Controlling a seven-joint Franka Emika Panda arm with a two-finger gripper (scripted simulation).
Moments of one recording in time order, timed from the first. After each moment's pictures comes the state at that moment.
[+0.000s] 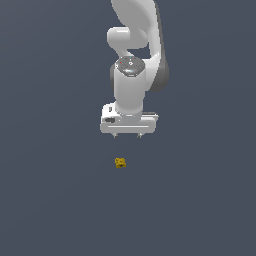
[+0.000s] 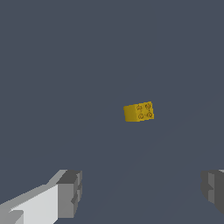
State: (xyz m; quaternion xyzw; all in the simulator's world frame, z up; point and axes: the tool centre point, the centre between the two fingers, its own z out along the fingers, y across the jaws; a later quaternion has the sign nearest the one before) arm -0.002 -0.001 0.174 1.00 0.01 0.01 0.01
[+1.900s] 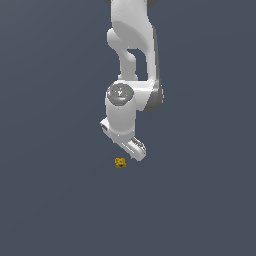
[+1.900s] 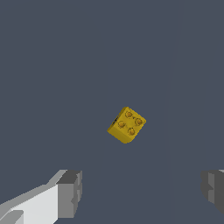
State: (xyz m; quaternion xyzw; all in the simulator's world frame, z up) arm 0.028 -0.019 0.118 0.93 -0.36 0.00 0.00
